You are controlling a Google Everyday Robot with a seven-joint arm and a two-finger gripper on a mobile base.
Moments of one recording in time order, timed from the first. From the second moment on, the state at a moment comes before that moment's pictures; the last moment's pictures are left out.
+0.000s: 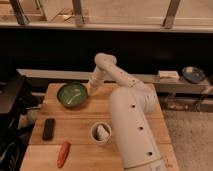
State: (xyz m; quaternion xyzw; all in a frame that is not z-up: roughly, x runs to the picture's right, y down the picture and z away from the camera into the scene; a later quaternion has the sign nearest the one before) arm -0.103 0.031 0.961 -0.46 0.09 0.59 0.66
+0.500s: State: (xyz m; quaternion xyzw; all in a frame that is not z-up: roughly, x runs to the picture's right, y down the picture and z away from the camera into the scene) arm -0.137 0.032 0.948 -0.48 0.07 0.55 0.68
